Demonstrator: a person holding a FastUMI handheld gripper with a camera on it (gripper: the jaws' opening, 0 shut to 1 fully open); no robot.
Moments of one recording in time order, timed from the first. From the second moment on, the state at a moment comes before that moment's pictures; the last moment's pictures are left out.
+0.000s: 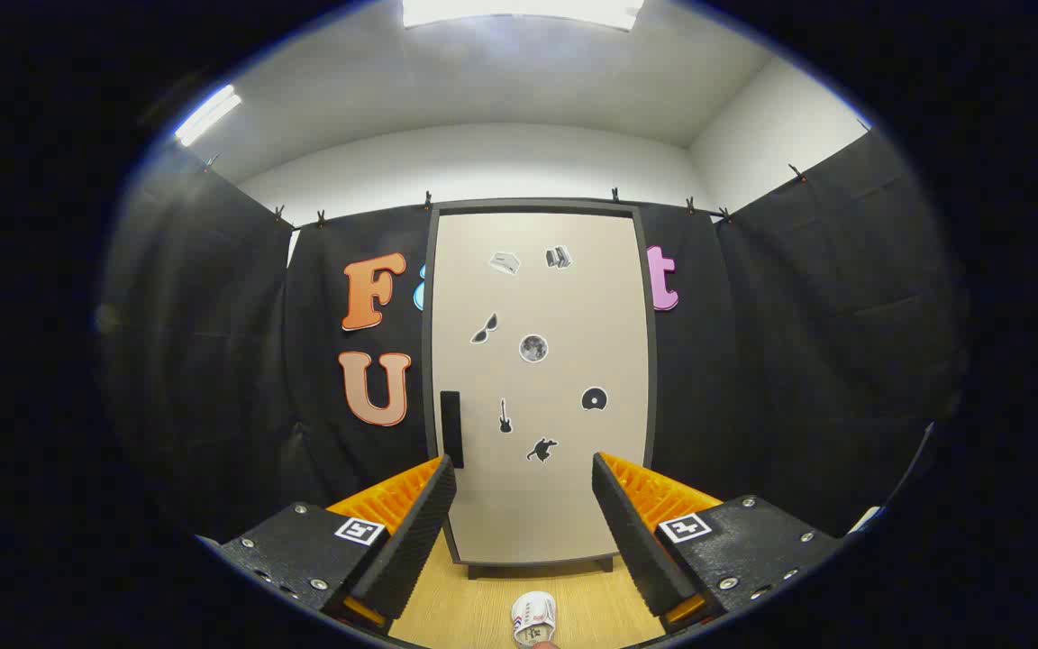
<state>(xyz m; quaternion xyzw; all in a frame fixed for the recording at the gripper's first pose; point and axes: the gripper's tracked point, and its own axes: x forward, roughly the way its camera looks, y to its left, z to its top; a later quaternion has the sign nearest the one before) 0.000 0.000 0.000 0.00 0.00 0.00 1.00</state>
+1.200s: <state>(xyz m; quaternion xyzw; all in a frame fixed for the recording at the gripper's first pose) 0.024 0.014 -0.011 0.00 0.02 0.00 1.00</state>
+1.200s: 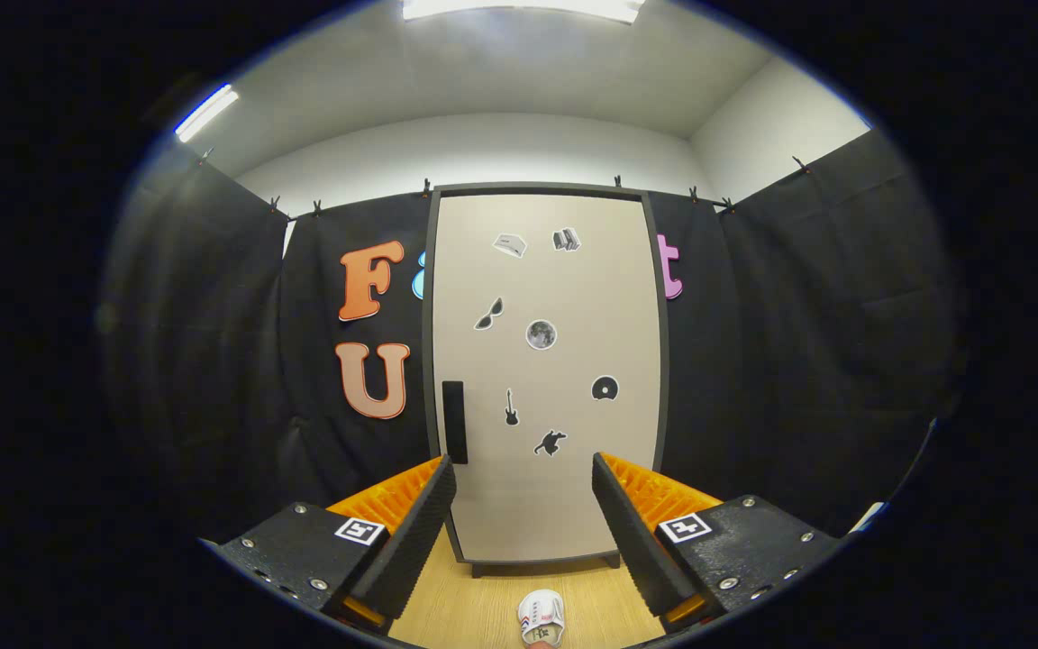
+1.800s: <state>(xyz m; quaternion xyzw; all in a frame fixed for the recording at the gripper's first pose) 0.074 0.058 -0.021 -0.02 0.02 0.02 1.00</state>
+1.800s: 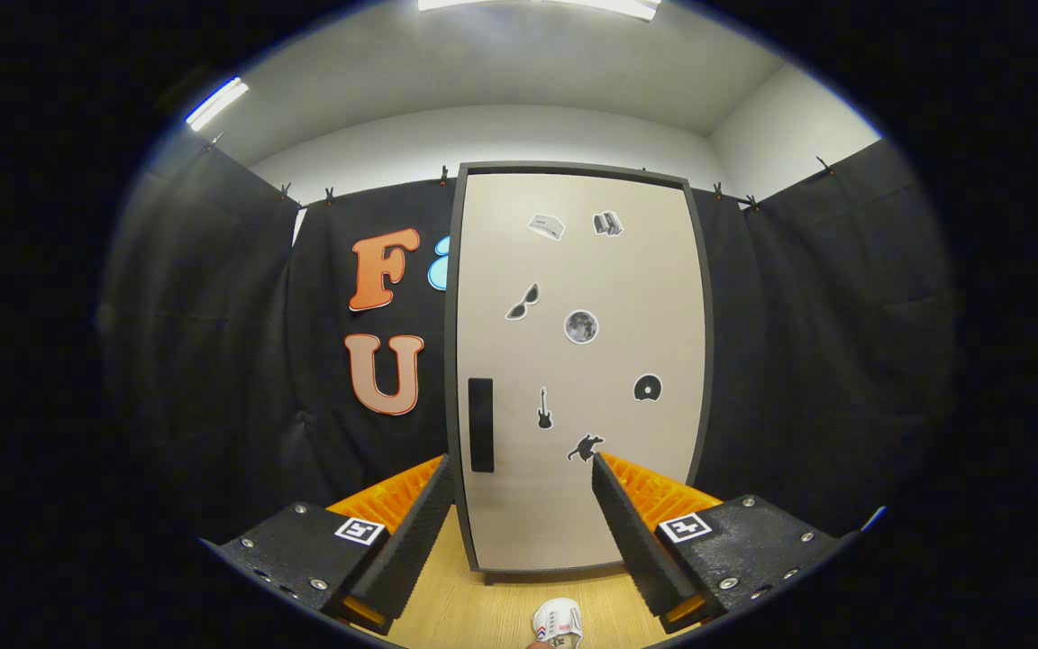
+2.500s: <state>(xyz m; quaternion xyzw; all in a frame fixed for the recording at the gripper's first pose) 0.193 0.104 -0.058 -0.01 0.04 0.03 1.00</state>
